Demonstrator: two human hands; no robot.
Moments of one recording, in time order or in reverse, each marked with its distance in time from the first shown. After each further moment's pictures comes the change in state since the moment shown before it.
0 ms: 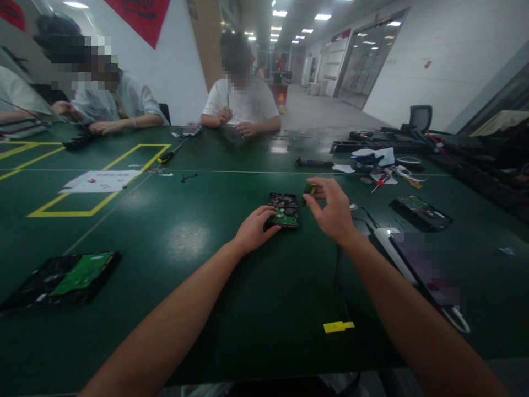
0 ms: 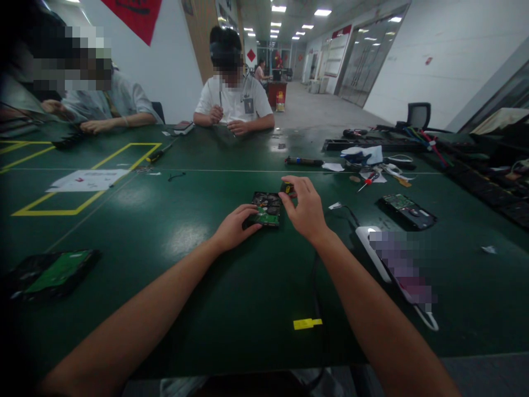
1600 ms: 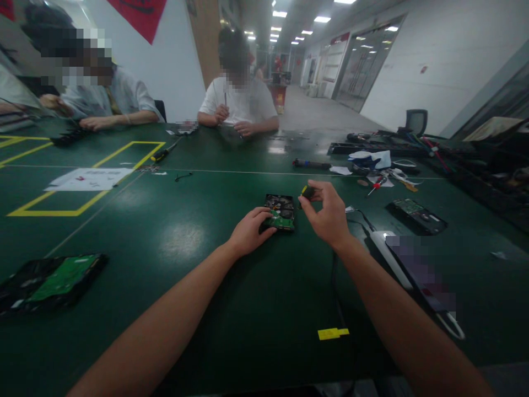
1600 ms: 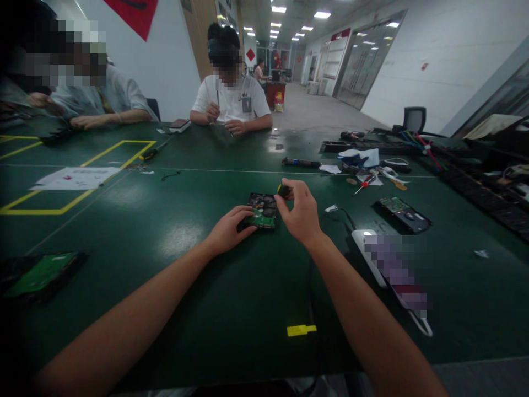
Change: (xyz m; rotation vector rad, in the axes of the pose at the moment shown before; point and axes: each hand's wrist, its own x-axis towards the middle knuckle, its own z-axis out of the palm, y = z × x) left_hand 0.000 -0.001 0.002 0.005 0.010 0.006; right_hand -0.005 0.016 0.014 0.013 0.080 -0.012
